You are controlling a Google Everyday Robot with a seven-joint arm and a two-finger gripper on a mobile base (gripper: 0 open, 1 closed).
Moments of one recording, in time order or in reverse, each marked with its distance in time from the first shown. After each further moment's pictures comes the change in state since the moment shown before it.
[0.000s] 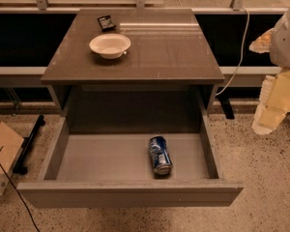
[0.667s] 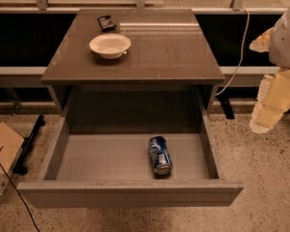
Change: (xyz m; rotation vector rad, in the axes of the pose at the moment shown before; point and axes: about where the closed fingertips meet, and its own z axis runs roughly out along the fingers) arm -0.003 -0.002 0.001 0.012 -0.008 0.016
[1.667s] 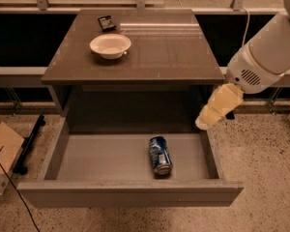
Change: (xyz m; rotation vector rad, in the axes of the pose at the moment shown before) arm -0.032 -0.016 0.091 -0.071 -0.142 0.355
